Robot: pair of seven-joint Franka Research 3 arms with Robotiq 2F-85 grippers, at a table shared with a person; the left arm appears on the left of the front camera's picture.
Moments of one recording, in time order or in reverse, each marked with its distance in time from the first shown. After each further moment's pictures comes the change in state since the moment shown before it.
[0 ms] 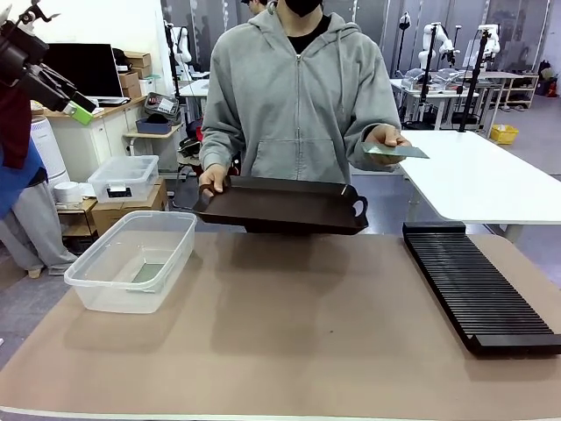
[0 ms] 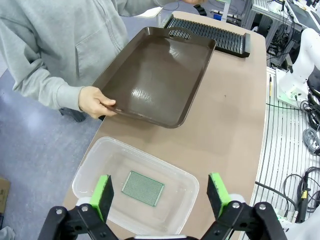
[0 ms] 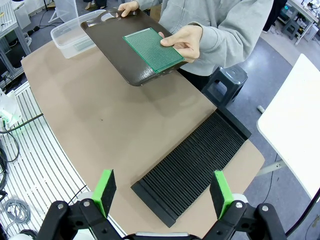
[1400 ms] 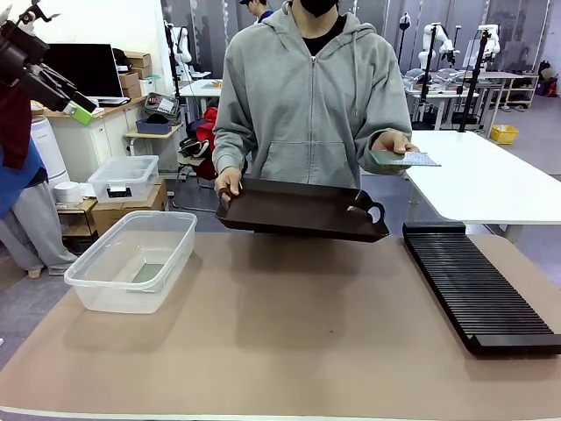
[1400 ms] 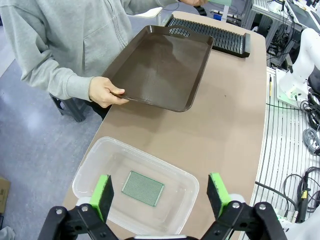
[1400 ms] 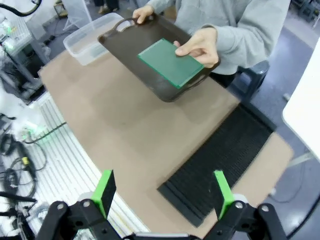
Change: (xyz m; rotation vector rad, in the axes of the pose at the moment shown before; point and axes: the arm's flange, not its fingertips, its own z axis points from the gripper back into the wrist) left arm 0.000 0.000 0.000 0.000 0.000 -0.001; right arm 0.017 -0.024 -0.015 0.156 0.047 -0.158
